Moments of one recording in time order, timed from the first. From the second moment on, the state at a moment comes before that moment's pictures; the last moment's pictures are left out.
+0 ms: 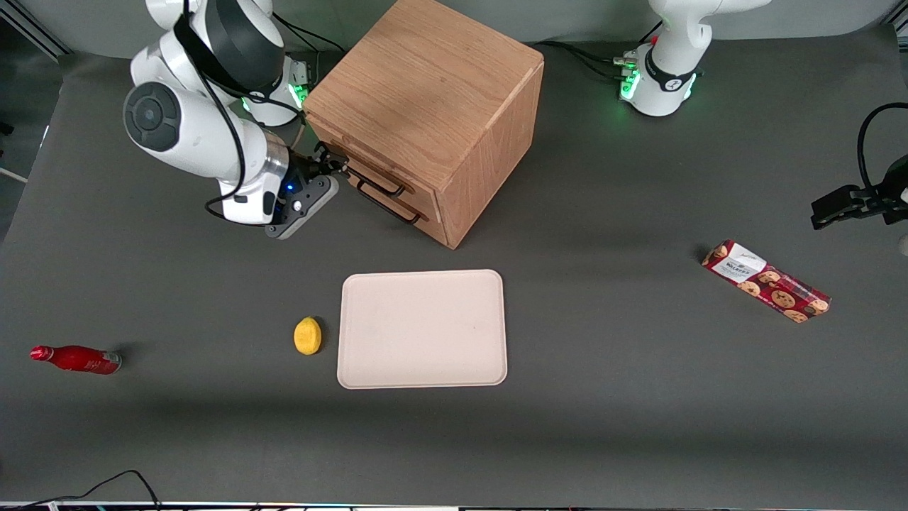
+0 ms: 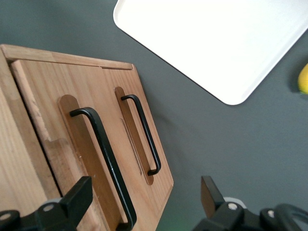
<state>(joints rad) 0.01 0.06 0.43 -1.87 0.28 1.78 -0.25</state>
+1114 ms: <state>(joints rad) 0.01 0.09 0.50 -2.01 0.29 1.95 -0.25</state>
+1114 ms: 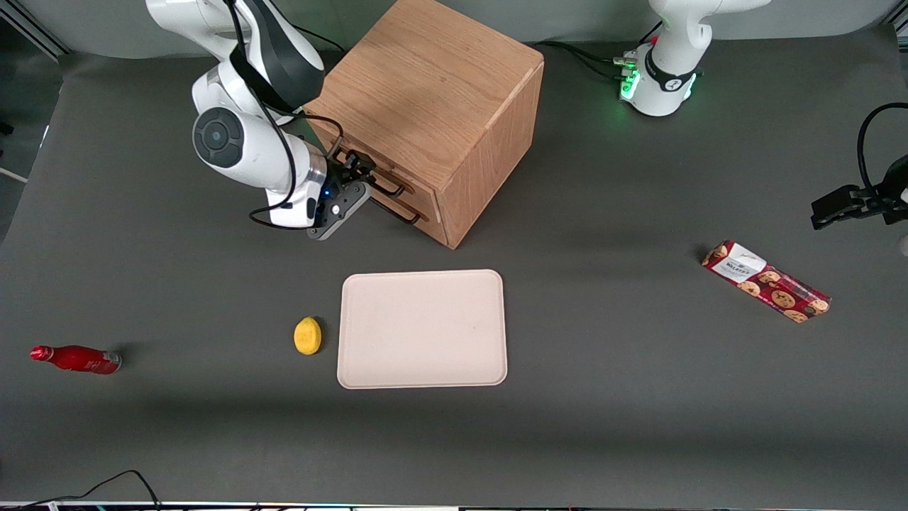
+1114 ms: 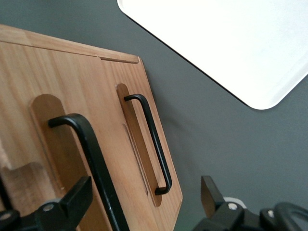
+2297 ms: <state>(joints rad) 0.01 0.16 0.51 -2.03 0.29 2.02 -0.26</state>
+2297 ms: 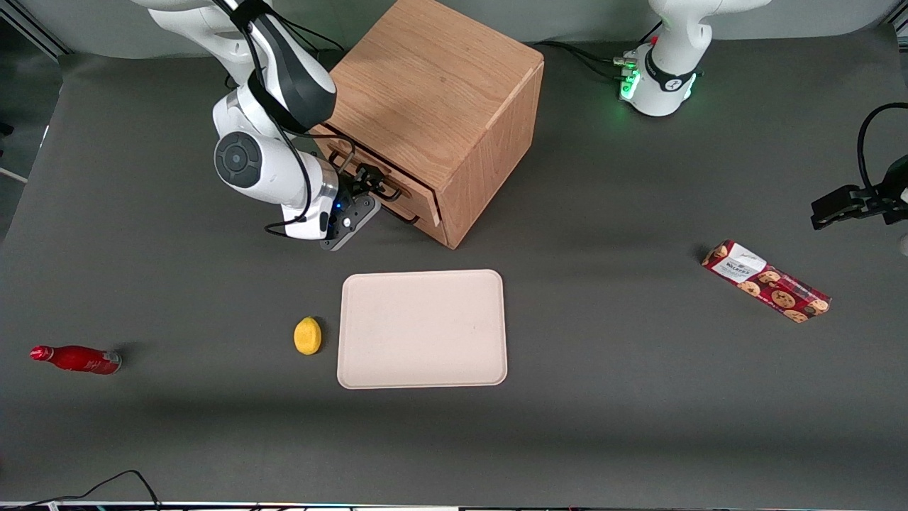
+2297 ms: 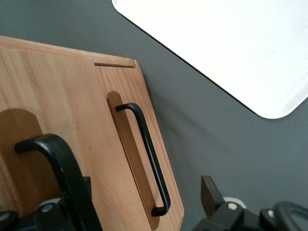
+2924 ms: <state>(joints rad) 0.00 0.16 0.49 -2.03 0.29 2.04 -0.26</state>
